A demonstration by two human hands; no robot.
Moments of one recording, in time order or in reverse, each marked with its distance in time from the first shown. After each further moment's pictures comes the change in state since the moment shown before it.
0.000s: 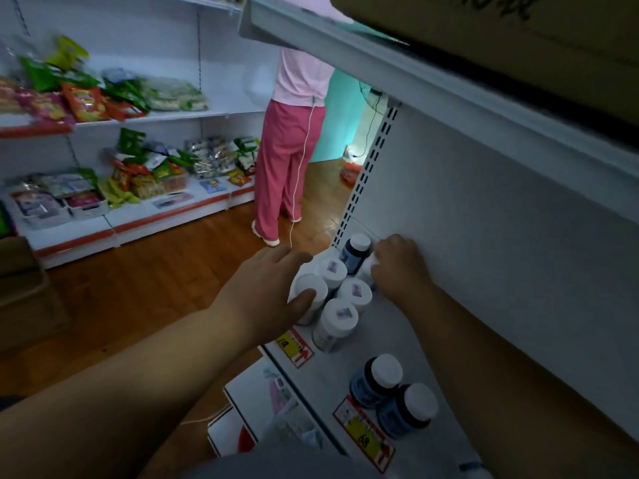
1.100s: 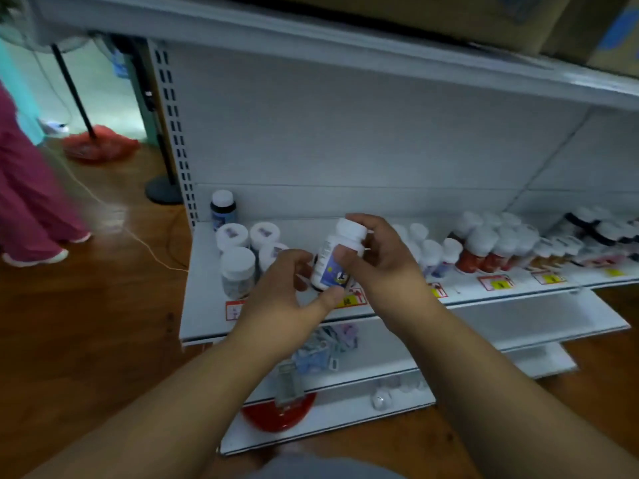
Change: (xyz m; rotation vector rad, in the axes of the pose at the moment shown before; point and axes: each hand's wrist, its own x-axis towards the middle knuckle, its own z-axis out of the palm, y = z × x) left_hand -0.025 0.001 -0.008 -0.803 -0.582 0.413; right_hand -0.218 -0.165 -0.116 1.177 0.622 0.863
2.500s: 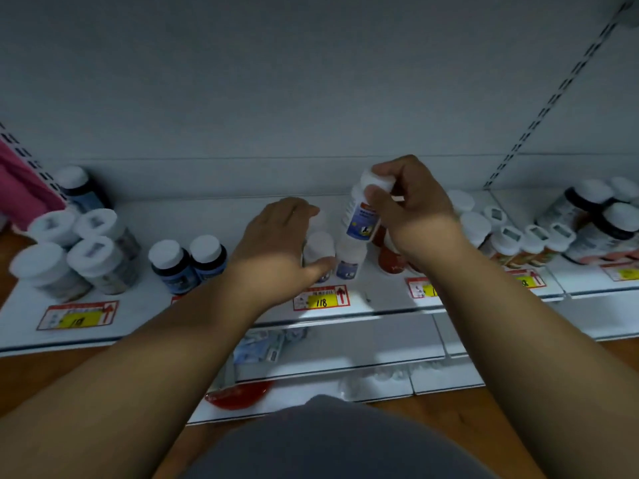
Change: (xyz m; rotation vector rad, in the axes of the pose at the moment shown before) left_hand 0.134 0.068 0.223 0.664 -0.073 0.192; right_hand 0.120 0.093 -0.274 -0.235 0.080 -0.127
